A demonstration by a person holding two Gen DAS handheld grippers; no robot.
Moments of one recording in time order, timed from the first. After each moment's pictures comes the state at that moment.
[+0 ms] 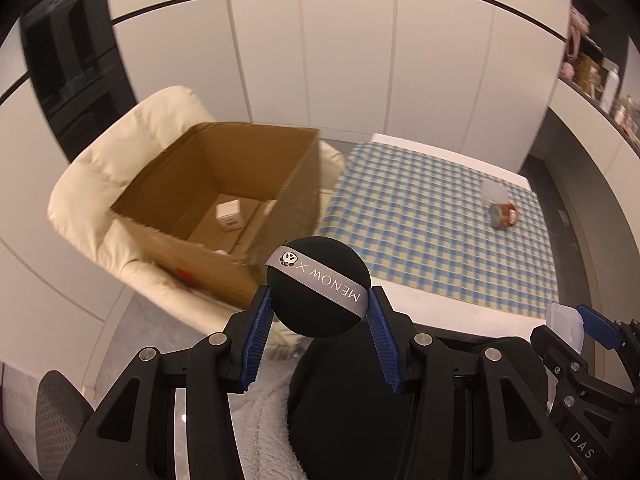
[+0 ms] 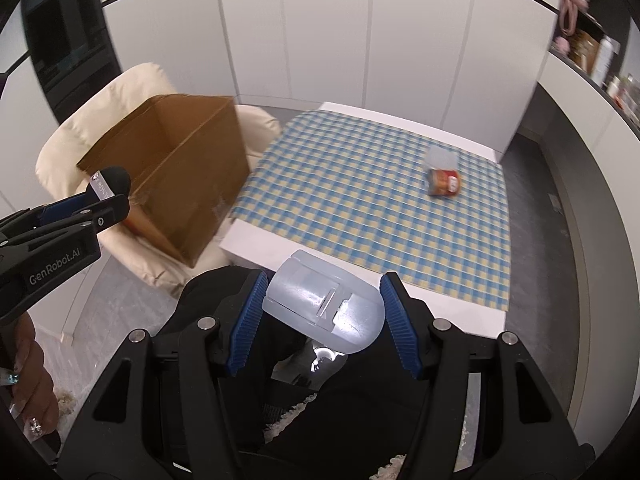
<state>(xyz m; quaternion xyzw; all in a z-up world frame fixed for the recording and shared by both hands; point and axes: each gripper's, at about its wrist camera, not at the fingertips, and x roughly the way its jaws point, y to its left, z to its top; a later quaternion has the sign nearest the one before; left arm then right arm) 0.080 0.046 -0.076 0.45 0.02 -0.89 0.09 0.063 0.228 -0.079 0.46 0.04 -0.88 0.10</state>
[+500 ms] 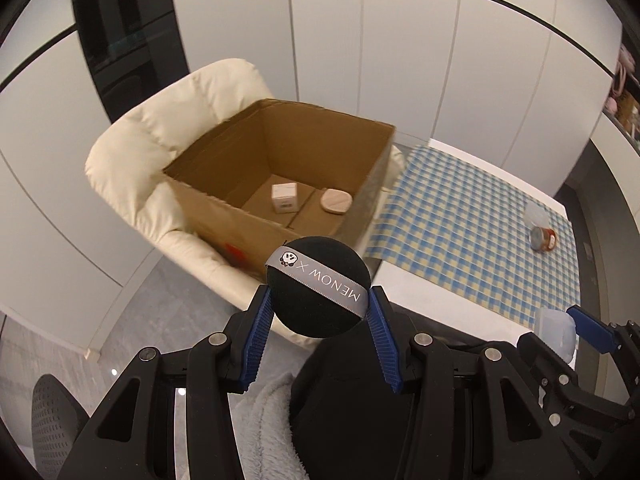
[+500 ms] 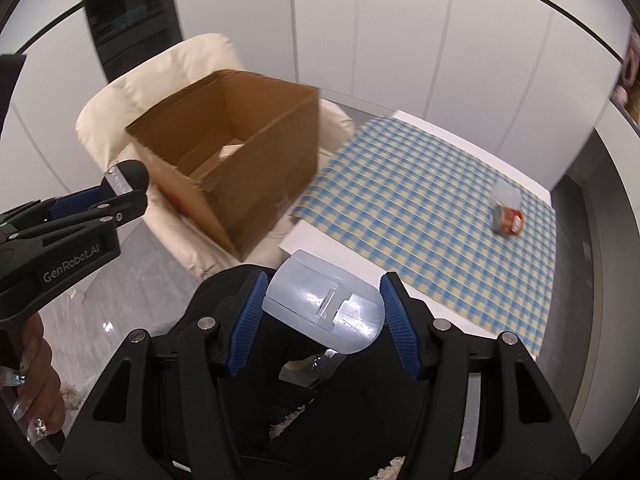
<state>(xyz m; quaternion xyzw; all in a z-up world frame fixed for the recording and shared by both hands) 0.096 -0.025 -0.081 0.45 0.06 -0.88 0.16 0.054 0.140 -0.081 0.45 0.10 -0.86 0.19</state>
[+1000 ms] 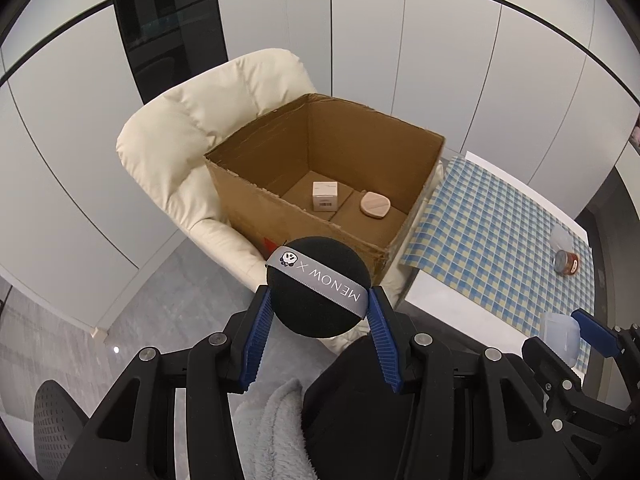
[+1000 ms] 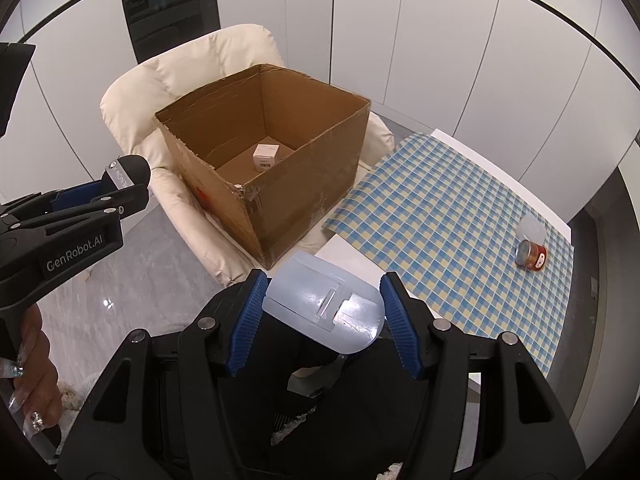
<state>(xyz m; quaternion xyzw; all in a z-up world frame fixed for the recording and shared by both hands) 0.103 -0.070 -0.084 0.45 0.09 -0.86 0.20 0.048 0.094 -0.082 0.45 0.13 -0.85 0.23</state>
